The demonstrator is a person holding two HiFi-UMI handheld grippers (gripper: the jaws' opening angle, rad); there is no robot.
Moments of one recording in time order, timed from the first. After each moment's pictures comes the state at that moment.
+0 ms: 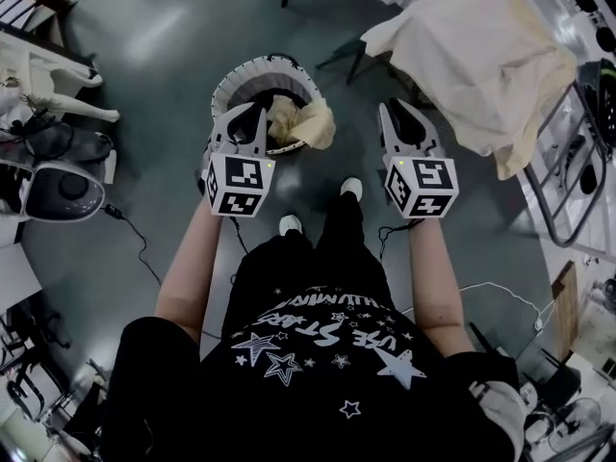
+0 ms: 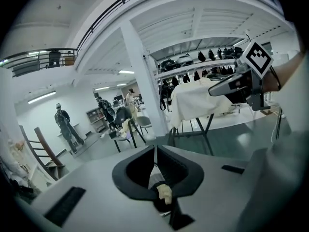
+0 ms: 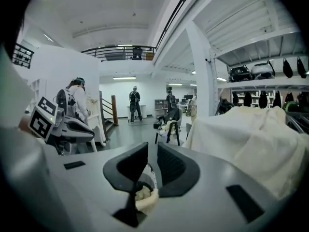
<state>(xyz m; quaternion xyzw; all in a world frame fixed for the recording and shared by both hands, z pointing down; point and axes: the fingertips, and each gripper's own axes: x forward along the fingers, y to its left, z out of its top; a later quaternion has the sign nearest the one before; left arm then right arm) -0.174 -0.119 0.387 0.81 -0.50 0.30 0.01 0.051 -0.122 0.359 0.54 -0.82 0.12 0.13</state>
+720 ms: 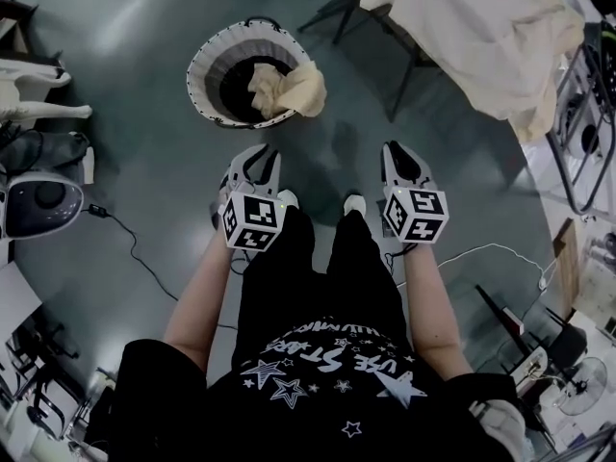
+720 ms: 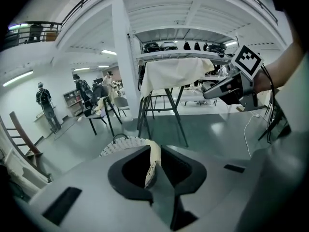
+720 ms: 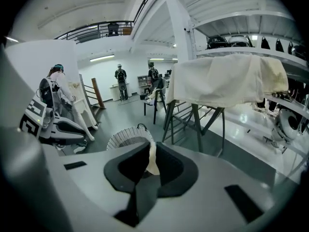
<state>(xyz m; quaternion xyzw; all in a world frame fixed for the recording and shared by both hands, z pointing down) -0.146 -0.008 0.543 0.84 -0.39 0.36 0.10 0.087 -0.001 0.527 0.59 -0.73 0.26 0.21</state>
